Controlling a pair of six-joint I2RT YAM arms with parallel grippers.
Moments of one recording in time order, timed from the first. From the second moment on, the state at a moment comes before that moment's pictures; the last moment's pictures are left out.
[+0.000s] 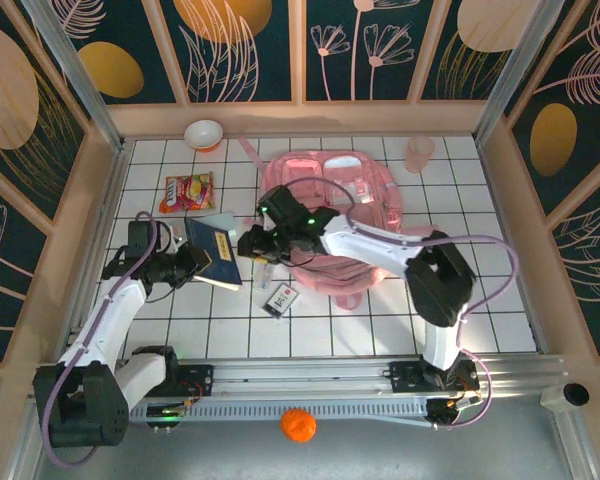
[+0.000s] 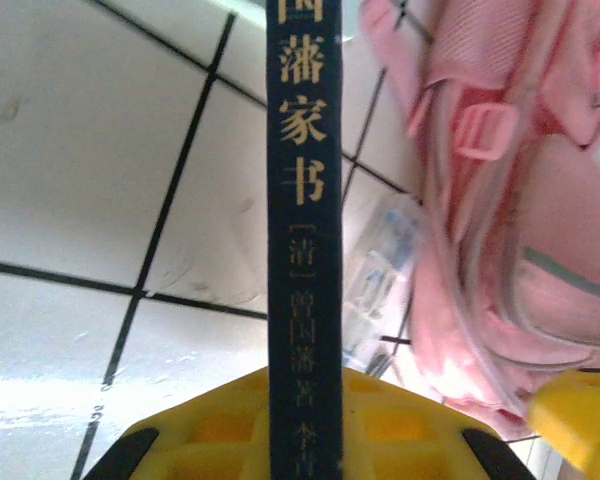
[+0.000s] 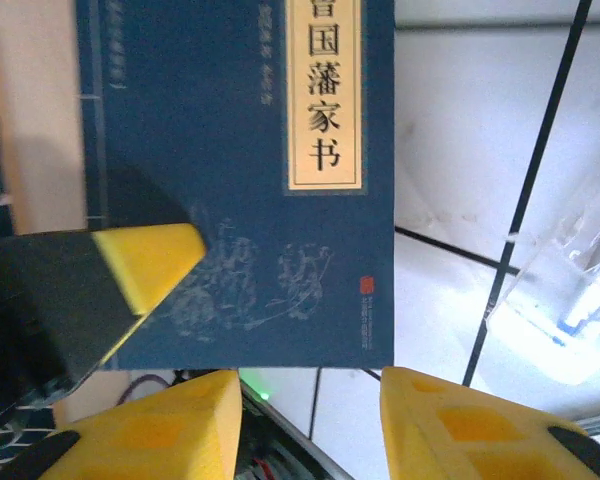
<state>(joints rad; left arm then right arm) 0.01 1.03 0.65 -0.59 0.52 -0.66 0.92 1.81 1.40 -0.39 -0.40 0.96</state>
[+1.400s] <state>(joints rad) -0.35 1.23 1.00 0.62 1.01 -0.99 0.58 1.17 0.94 0.49 -0.58 0.80</state>
